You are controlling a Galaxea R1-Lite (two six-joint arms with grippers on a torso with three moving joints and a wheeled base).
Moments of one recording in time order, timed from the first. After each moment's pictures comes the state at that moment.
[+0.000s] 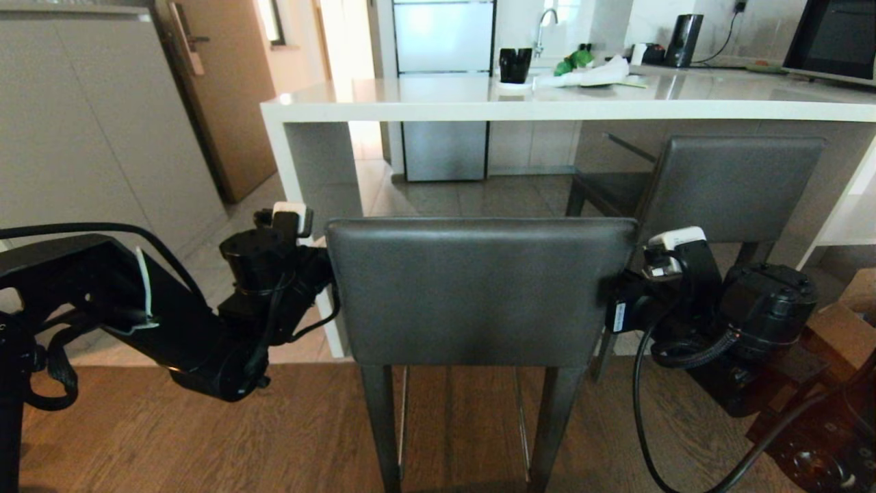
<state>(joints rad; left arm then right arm) -0.35 2.13 -0.92 -1.26 0.19 0.01 0.44 1.87 -0.52 -1.30 -0.20 -0.15</state>
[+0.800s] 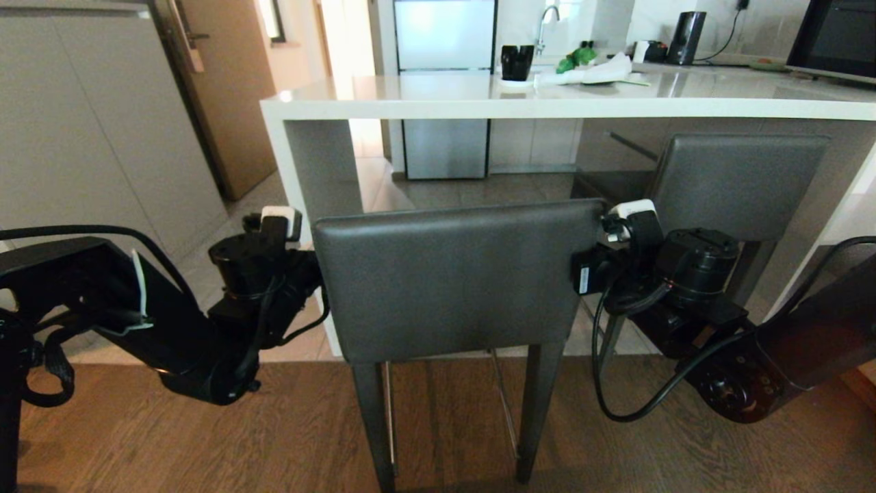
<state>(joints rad) -0.32 2.14 -0.90 -1.28 0.19 0.02 0.39 2.00 -0.79 -1.25 -0.20 -0.17</state>
